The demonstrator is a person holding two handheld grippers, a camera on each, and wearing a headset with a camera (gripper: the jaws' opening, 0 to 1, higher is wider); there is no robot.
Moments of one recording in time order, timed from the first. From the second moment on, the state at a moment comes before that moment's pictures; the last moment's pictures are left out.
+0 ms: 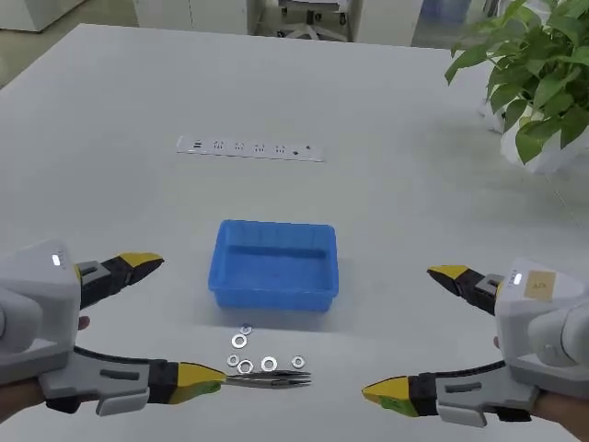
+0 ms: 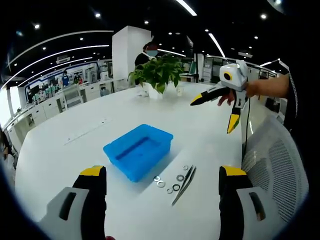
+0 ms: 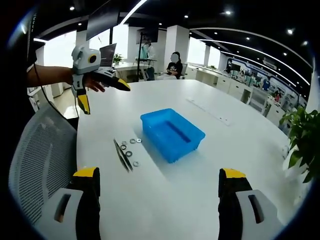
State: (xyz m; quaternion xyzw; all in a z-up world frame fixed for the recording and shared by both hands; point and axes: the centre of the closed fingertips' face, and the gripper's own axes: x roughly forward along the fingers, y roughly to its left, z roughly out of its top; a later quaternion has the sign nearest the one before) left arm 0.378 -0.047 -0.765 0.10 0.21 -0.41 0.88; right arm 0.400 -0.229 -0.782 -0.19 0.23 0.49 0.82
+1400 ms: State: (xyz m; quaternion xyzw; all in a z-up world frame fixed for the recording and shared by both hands) left arm 0.372 -0.046 -0.773 0.13 0.22 -0.41 0.87; right arm 0.402 -0.231 -0.781 -0.23 0.23 0.50 0.80
